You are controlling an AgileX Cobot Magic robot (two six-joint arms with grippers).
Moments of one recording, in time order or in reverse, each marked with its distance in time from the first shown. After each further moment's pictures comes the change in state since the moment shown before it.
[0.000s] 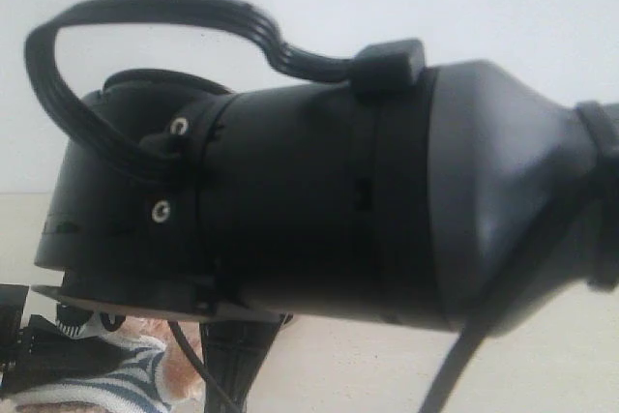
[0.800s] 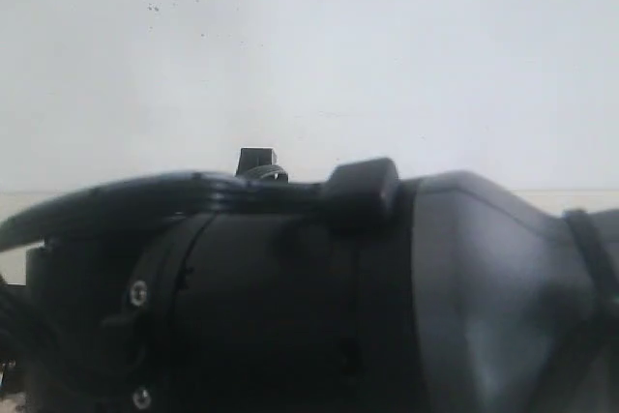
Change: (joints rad) left arm 0.000 0.000 0.000 0.000 0.000 0.000; right arm 0.068 0.000 0.107 -0.190 -0.003 0.100
